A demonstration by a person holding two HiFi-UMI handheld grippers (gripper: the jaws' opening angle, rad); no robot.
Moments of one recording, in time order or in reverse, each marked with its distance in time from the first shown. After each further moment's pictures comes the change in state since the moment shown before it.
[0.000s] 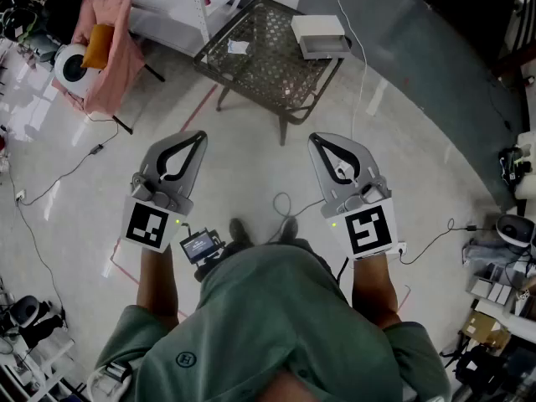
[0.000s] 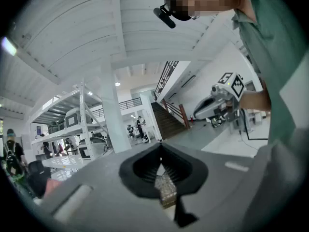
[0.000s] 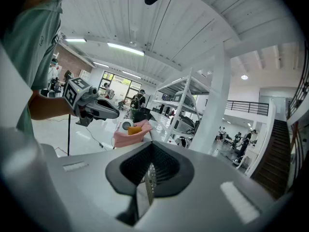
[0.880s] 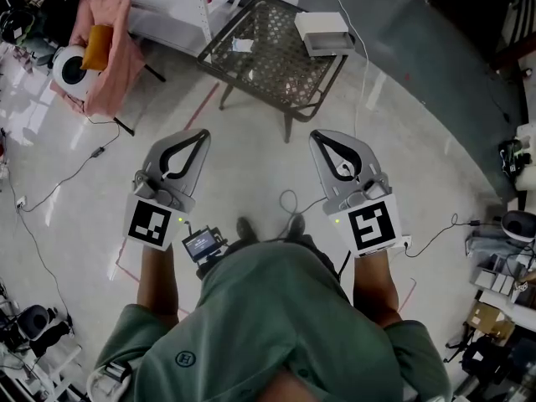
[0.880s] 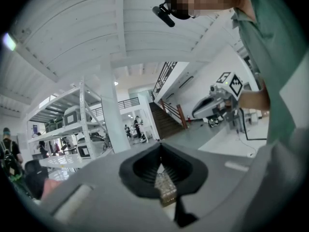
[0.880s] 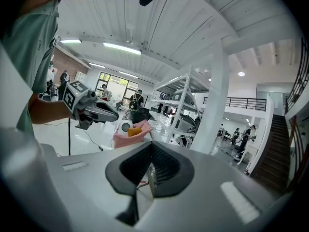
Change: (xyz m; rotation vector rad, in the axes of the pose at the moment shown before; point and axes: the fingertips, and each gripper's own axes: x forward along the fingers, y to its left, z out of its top) left arm -0.026 0.030 -0.019 0.004 -0.004 -0.042; right arm 0.031 0.030 0.019 0.058 -0.010 -0.025
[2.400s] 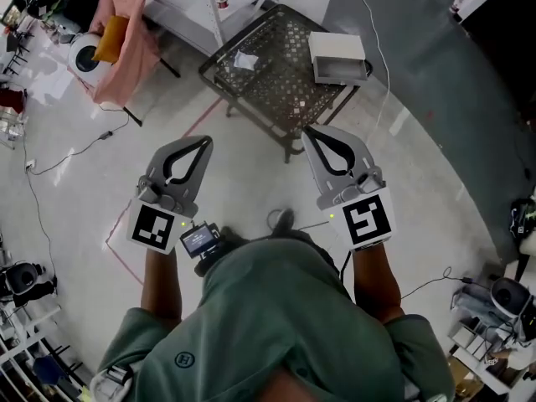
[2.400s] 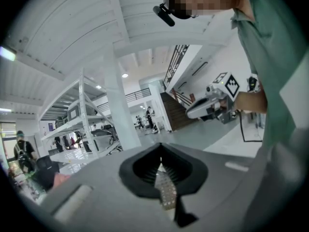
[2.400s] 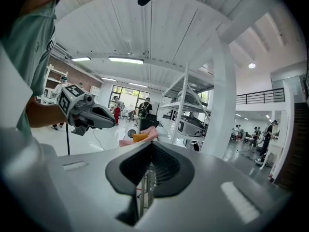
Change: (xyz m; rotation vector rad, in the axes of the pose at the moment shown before) left arm 0.202 0.002 0.006 -0.037 0.120 0.175; right arm 0.066 -0.201 -0.070 0.032 -0.113 0.212
